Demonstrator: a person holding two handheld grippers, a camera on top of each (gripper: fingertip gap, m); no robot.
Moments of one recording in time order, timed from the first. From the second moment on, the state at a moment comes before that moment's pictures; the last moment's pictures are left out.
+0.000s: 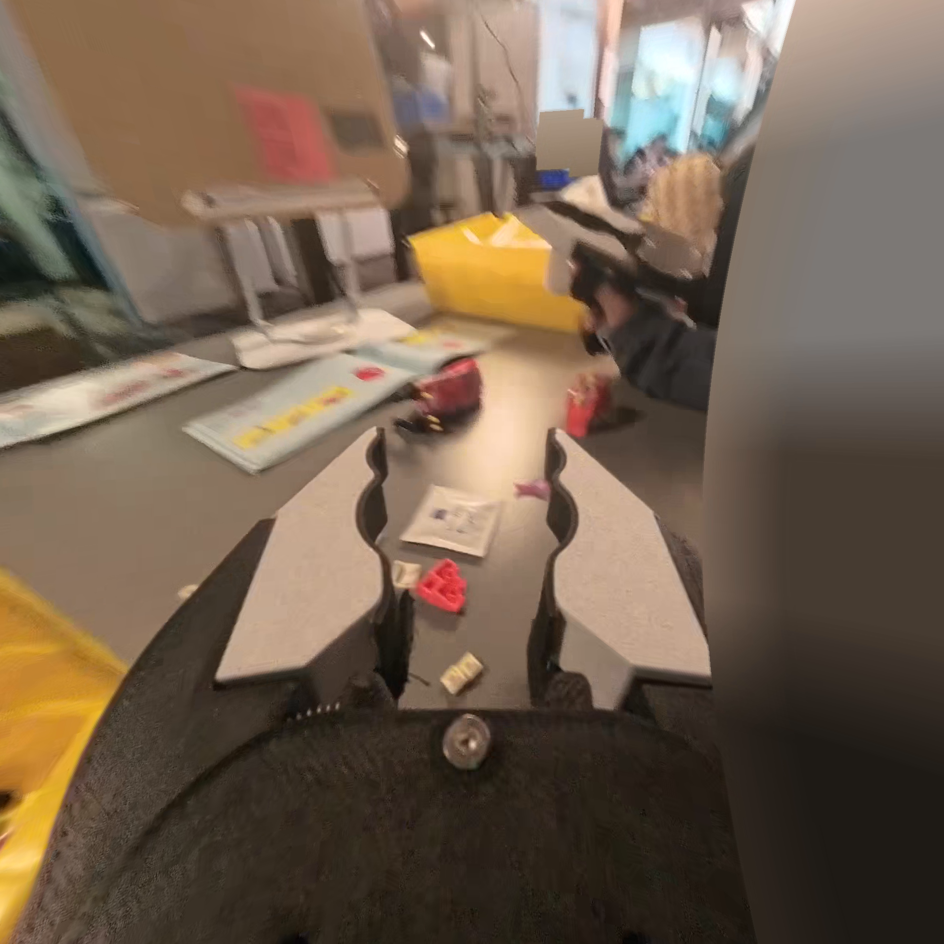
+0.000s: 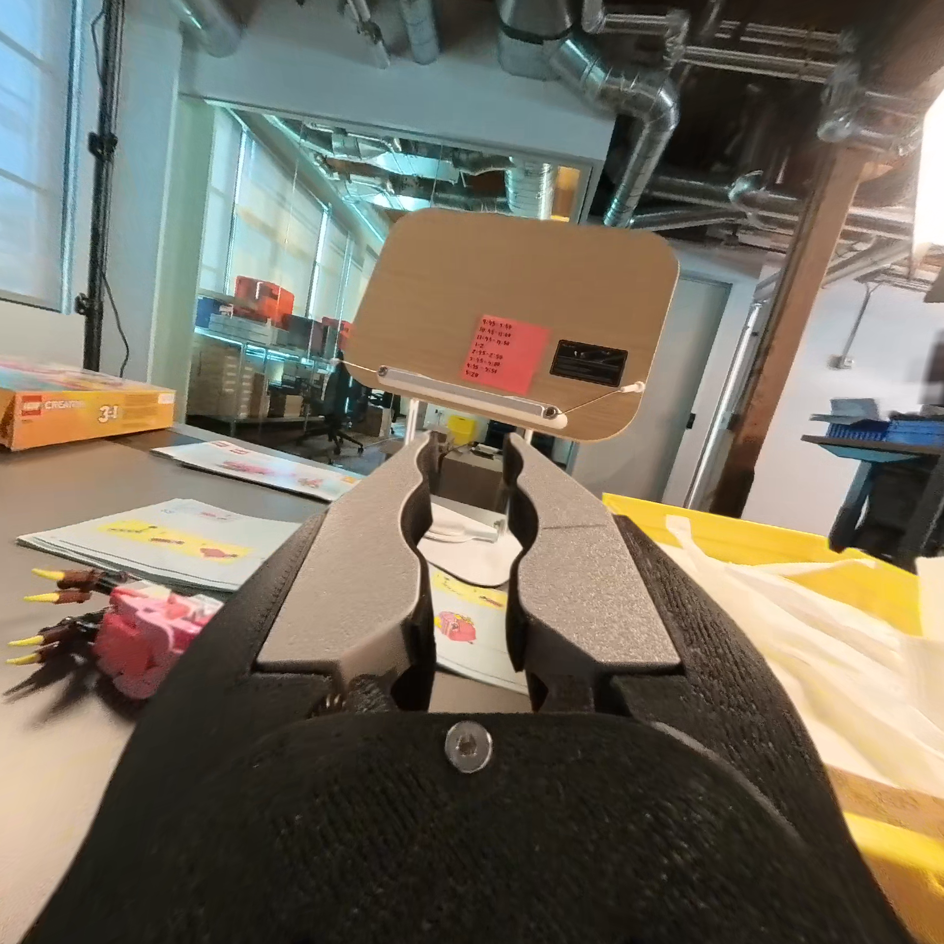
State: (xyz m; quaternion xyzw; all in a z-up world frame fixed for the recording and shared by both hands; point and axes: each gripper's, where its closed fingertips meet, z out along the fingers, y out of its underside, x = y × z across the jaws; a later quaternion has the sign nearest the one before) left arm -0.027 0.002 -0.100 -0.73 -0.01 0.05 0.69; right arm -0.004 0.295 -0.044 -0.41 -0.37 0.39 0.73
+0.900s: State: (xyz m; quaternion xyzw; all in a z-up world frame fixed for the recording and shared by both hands) left arm -0.076 -0.022 -0.086 -0.67 -0.11 0.12 0.72; right arm -0.028 0.293 -0.059 -0.40 -0.44 0.31 0.74
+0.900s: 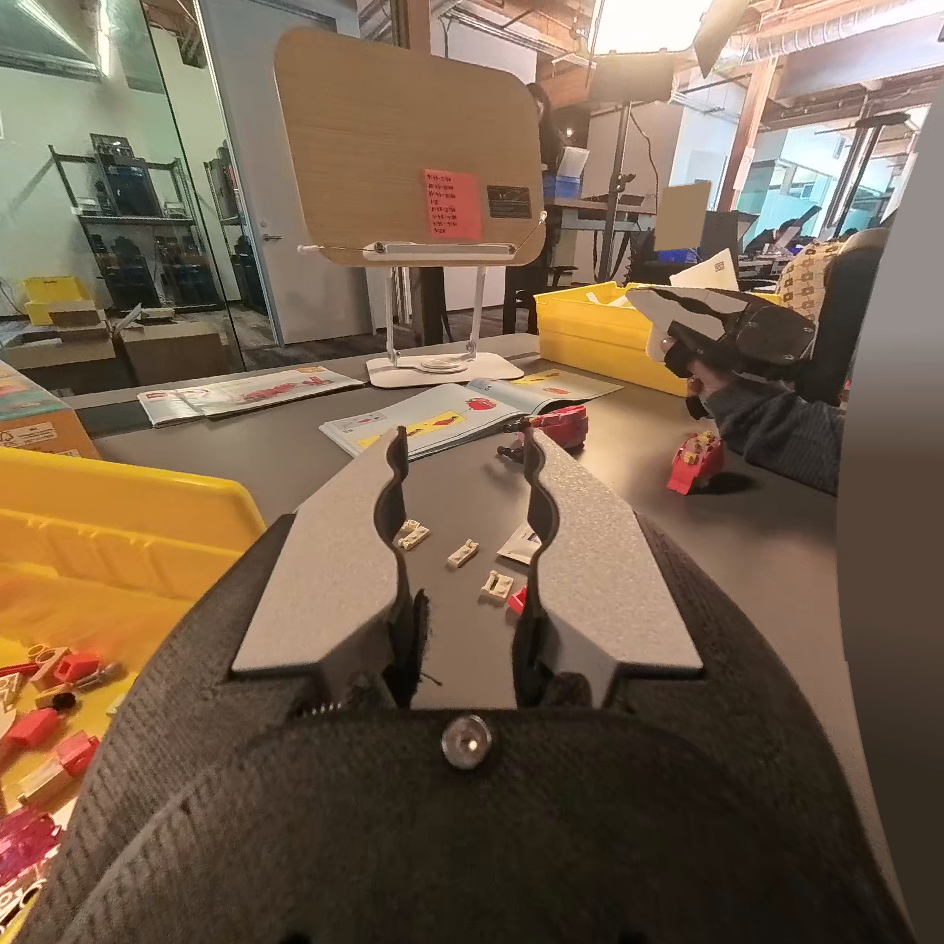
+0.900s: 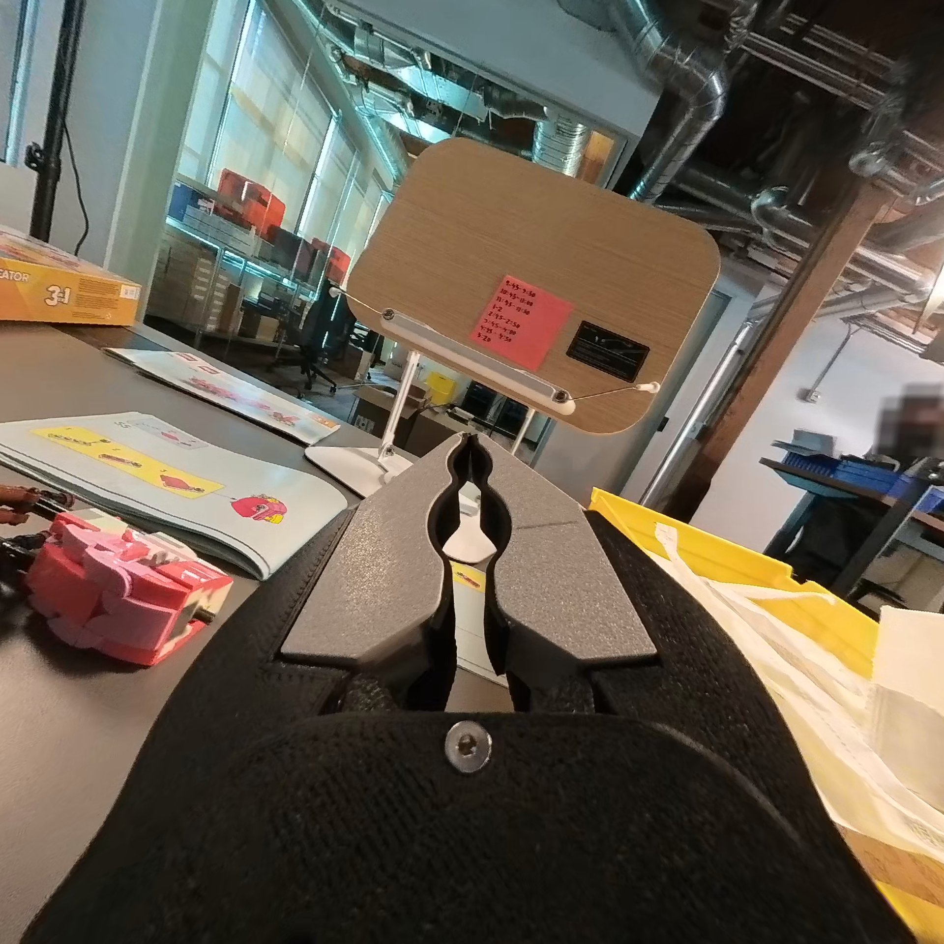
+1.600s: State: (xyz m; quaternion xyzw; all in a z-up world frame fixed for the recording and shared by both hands) left arm -0.076 -0.021 -0.087 -0.68 -0.11 0.12 0.72; right arm -0.032 0.291 -0.063 -0.39 -0.45 0.31 0.74
